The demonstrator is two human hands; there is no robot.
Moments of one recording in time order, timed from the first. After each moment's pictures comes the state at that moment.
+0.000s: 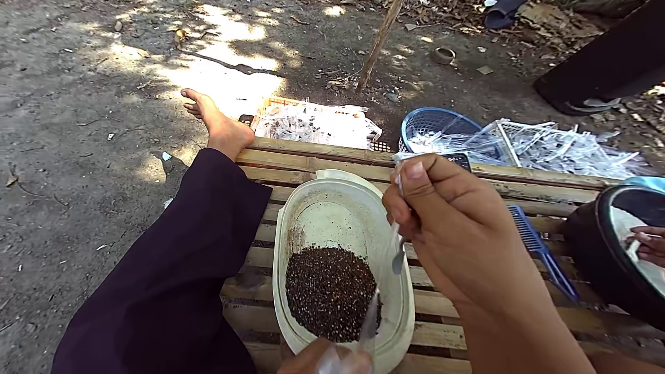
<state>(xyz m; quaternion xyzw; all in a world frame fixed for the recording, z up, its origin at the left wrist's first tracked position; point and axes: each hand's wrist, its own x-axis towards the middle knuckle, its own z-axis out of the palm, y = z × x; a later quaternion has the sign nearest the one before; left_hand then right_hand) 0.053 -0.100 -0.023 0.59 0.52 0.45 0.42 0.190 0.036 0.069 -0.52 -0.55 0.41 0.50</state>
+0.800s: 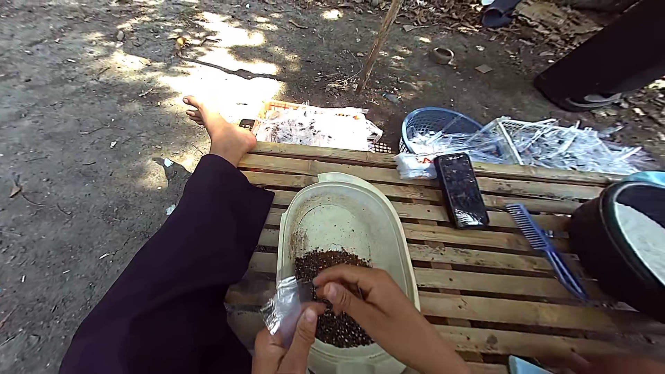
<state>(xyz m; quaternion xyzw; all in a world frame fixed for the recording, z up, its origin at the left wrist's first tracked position) 0.036 -0.081 -0.041 0.32 0.53 0.51 0.60 0.195 -0.022 -0.031 -0.49 -0.63 0.51 0.32</state>
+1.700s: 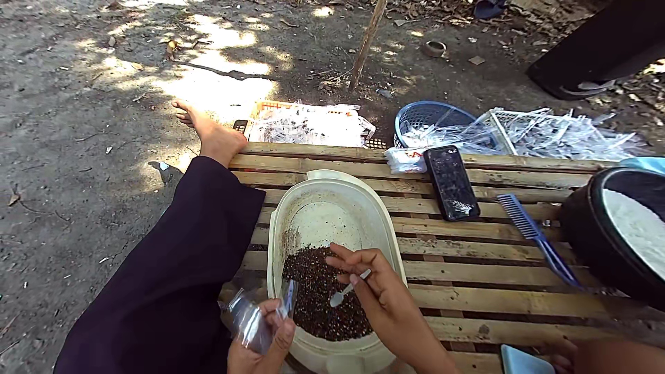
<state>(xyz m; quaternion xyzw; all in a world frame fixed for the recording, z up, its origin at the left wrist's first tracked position) 0.025 -0.095 -0.065 0.27 0.54 0.54 0.58 0.211 -0.041 -0.068 -0.51 -0.58 0.44 0.45</state>
